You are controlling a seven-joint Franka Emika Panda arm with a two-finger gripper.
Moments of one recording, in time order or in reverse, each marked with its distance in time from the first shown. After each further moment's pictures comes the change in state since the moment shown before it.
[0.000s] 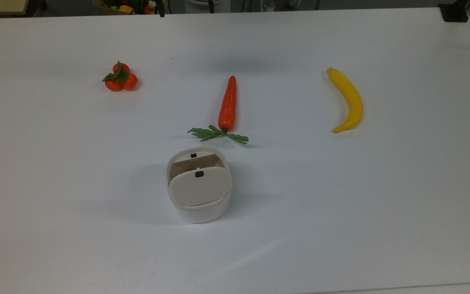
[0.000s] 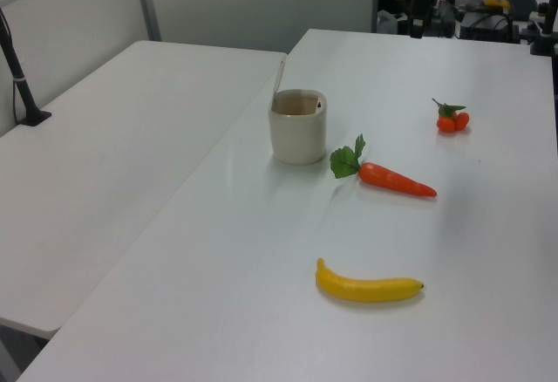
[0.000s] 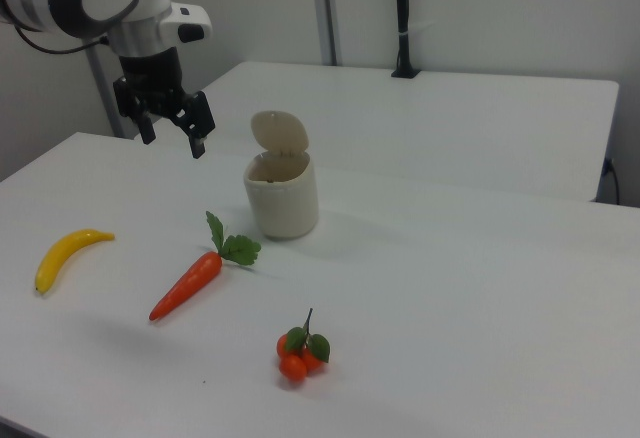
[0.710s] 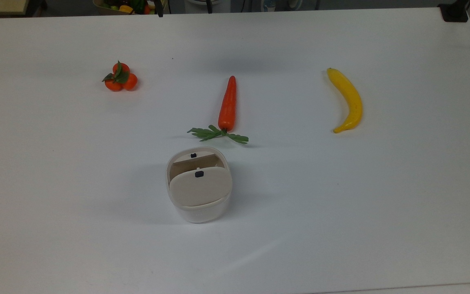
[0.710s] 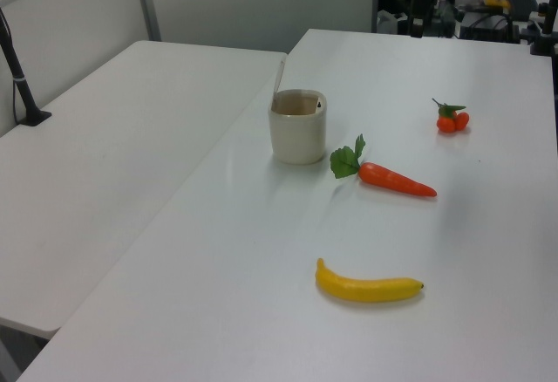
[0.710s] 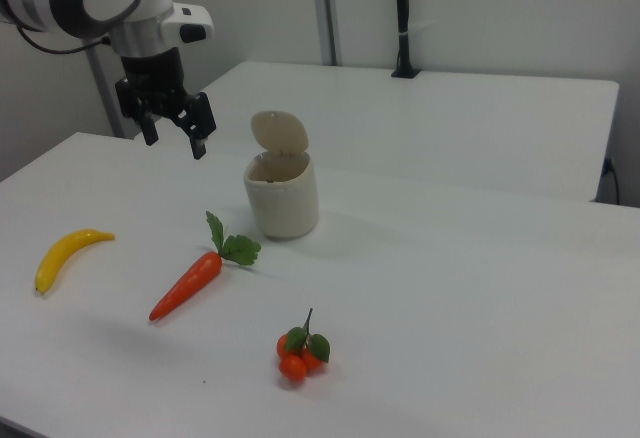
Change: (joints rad) arm -0.002 0.000 -0.004 0.000 0.000 0.000 0.000
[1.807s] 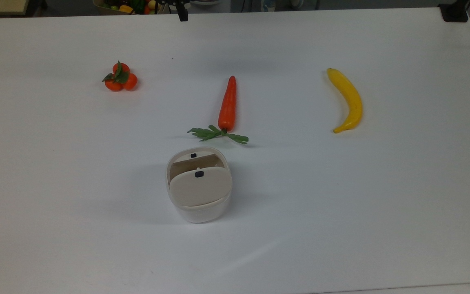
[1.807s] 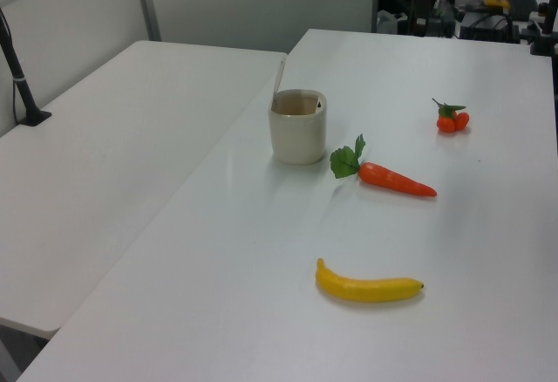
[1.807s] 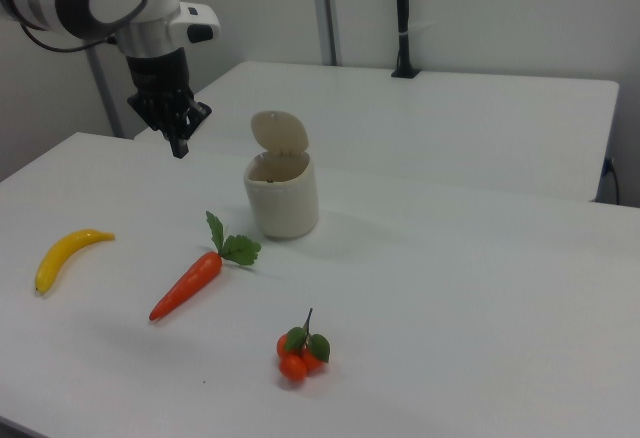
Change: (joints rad) arm -0.001 0.000 -0.021 0.000 0.032 0.007 -0.062
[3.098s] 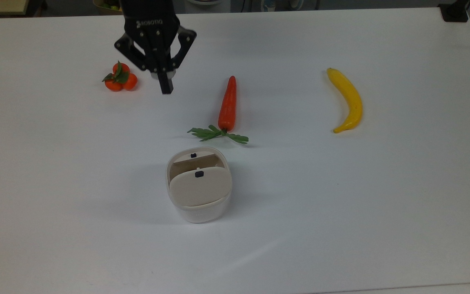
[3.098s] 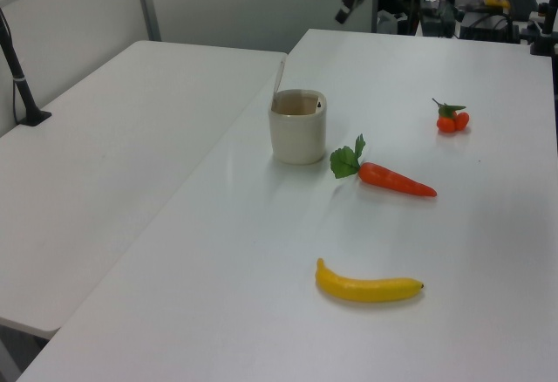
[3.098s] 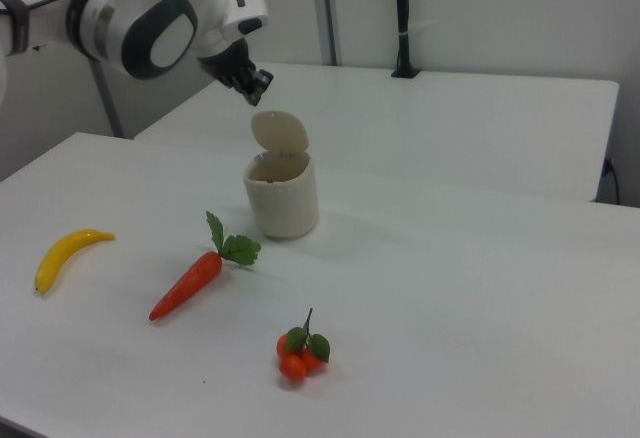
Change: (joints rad) arm -0.015 0.199 -0.005 0.070 0.123 0.602 0.032
